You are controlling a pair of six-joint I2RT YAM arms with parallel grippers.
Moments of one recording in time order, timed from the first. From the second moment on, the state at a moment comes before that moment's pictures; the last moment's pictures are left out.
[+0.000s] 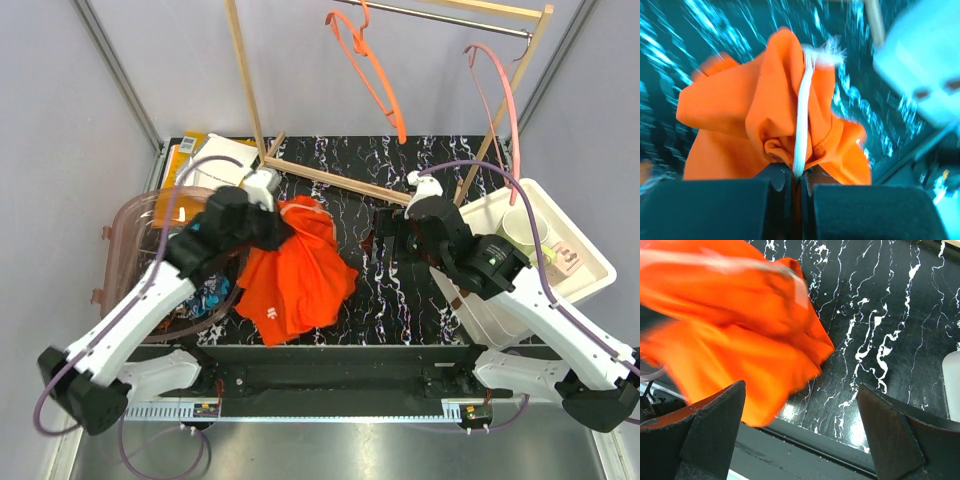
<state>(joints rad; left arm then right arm) -0.62 1.10 1.05 -0.49 0.13 -0.34 0.81 1.06 1.25 -0.81 0.23 0.57</state>
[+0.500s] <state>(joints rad) -0.48 0.84 1.55 -0.82 -0.34 -0.11 0.81 1.06 1.25 -0.81 0.24 0.59</state>
